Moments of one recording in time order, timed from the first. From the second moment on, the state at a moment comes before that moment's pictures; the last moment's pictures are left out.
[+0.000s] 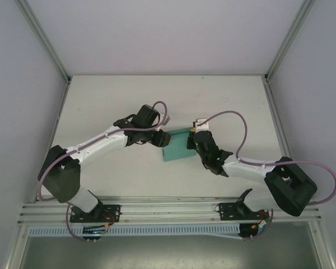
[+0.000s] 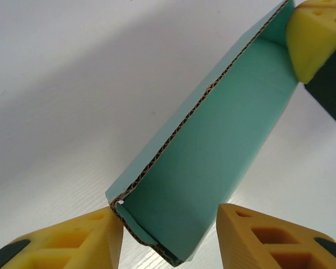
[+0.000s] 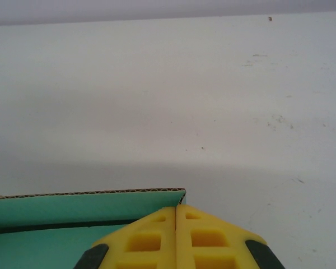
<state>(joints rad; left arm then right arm) -0.70 1.55 1.12 -0.50 0.23 -0.25 0.80 1.33 0.49 0.39 0.45 0.33</state>
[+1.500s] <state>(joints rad) -0.77 1.42 0.94 -0.46 0.44 -0.19 0.90 1.03 0.21 0.55 0.43 0.18</state>
